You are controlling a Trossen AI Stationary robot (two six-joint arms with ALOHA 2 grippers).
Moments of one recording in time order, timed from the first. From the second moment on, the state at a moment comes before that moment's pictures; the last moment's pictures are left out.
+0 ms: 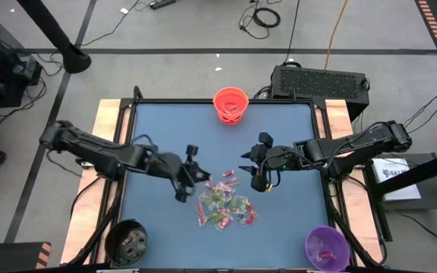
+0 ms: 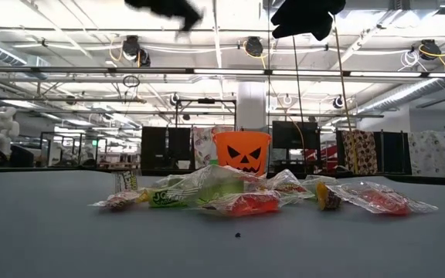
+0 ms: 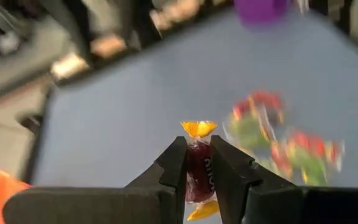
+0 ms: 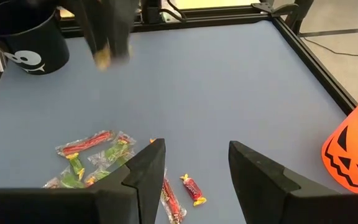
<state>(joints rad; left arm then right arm) -0.24 1.31 1.02 -0.22 -0.17 0.31 0.20 1.30 1.07 -0.38 0.33 0.25</state>
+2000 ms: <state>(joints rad) -0.56 0.97 0.98 -0.44 -0.60 -0.02 0.20 1.30 1.07 -0.40 0.34 0.25</state>
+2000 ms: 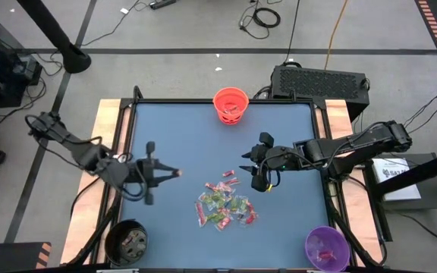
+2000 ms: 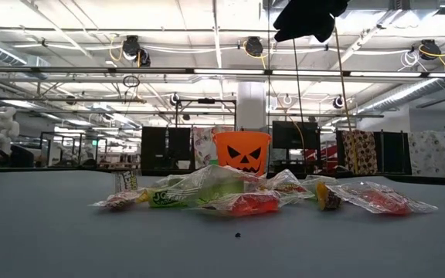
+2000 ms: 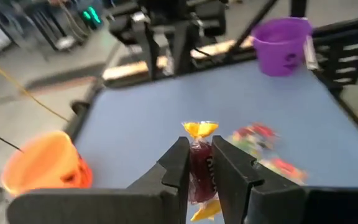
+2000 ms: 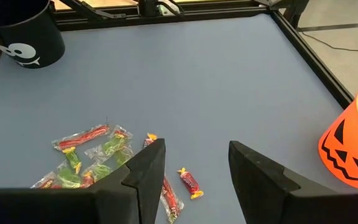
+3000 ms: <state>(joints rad) -1.06 1.16 0.98 -0.82 0.03 -1.20 0.20 1.30 1.07 -0.39 0.34 0.27</state>
